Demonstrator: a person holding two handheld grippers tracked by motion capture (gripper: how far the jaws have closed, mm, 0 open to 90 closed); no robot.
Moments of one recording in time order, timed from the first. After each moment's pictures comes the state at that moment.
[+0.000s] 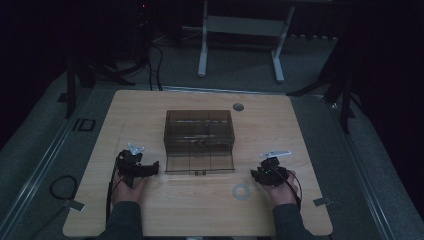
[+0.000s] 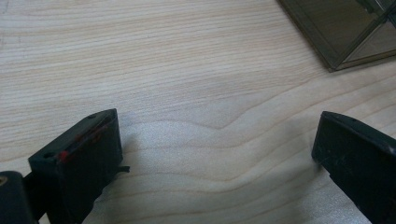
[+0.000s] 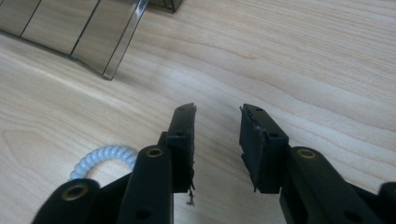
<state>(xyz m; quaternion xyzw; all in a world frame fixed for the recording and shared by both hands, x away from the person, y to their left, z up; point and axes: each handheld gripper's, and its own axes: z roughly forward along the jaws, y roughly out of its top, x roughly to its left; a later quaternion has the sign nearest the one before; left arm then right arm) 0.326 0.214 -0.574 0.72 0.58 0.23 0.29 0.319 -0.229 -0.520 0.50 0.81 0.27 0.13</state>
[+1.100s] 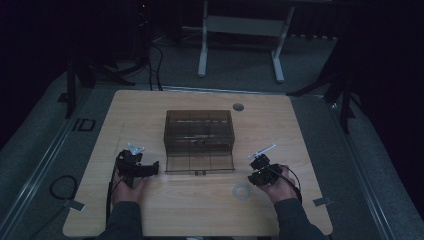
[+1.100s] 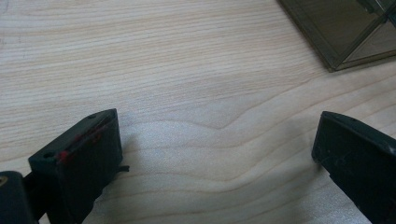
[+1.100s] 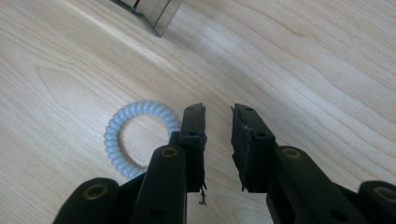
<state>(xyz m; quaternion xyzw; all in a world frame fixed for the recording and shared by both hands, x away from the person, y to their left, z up) 0.326 0.214 -0.574 0.72 0.58 0.23 0.29 0.321 -0.202 -0.501 0.44 0.88 0.17 0.08</state>
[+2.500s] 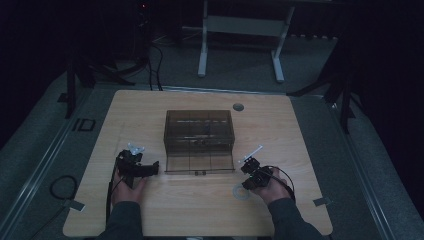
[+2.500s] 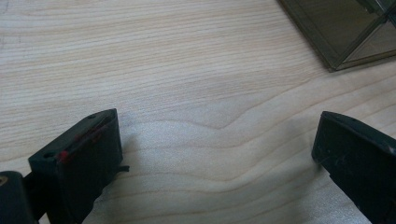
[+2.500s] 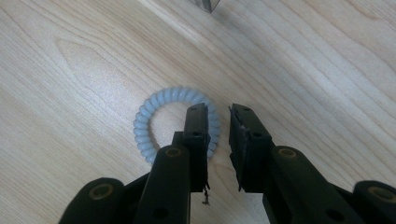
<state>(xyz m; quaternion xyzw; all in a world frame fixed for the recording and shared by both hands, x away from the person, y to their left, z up) 0.326 0.214 -0.574 0.72 0.58 0.23 0.29 0.319 -0.179 -0.511 0.42 0.90 0.12 0.04</state>
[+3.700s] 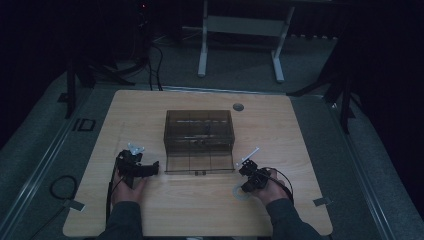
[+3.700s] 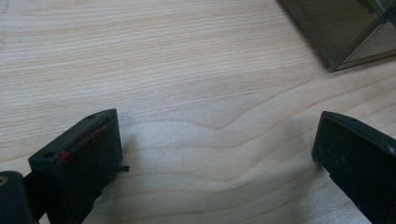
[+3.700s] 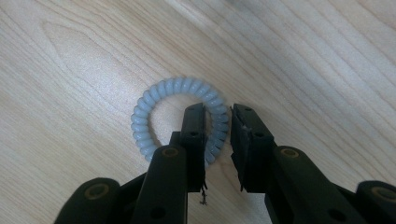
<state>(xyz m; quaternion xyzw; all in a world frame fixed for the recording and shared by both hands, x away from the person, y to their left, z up) 0.326 0.214 -0.574 0.72 0.58 0.23 0.29 0.319 -0.175 -0.522 0.41 0.90 0.10 0.03</state>
